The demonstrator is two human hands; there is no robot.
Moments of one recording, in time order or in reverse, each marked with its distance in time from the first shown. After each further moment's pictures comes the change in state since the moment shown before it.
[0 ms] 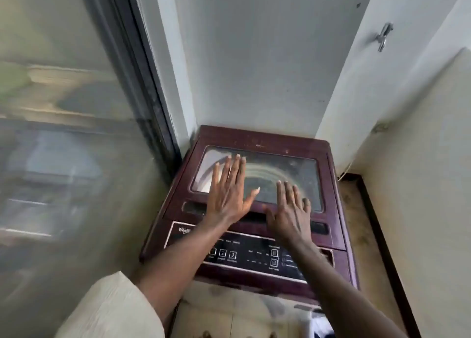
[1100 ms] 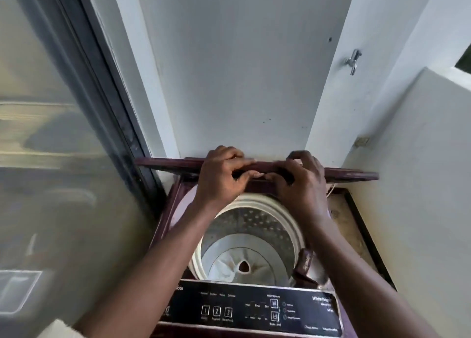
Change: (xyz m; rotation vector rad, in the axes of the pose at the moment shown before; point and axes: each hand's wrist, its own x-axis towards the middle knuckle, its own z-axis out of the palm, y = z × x) left_hand 0.110 -0.004 -0.102 -0.558 0.450 0.250; right_hand 0.093 -0.031 -0.132 0.282 0.588 -0.167
